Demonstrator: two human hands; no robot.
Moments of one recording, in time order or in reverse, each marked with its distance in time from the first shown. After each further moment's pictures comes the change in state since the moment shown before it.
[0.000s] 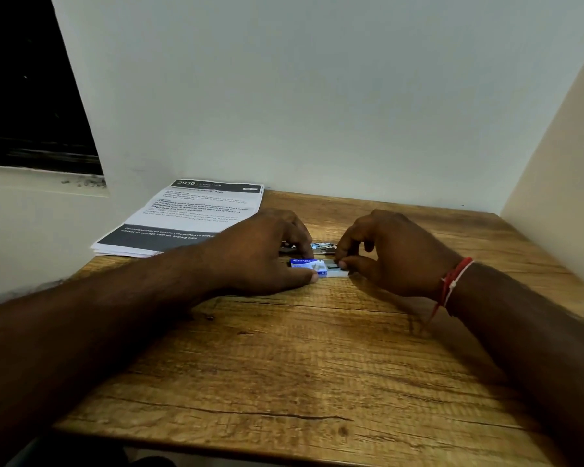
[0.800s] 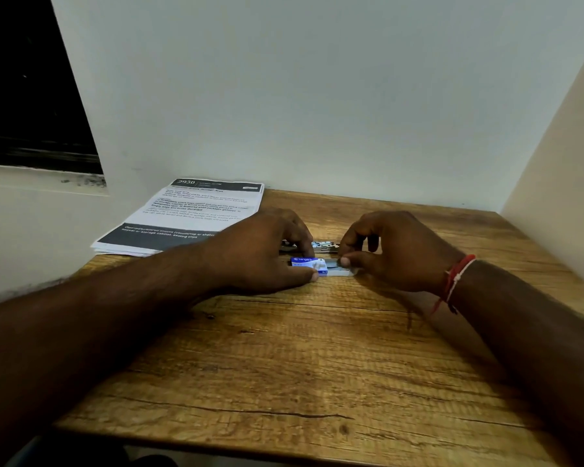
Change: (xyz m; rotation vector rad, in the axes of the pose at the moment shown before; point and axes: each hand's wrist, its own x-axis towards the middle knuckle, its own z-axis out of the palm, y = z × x) left_hand -0.002 0.002 -0.002 -0.018 -0.009 -0.013; right_hand 0.000 0.004 -0.001 0.141 -0.006 0.080
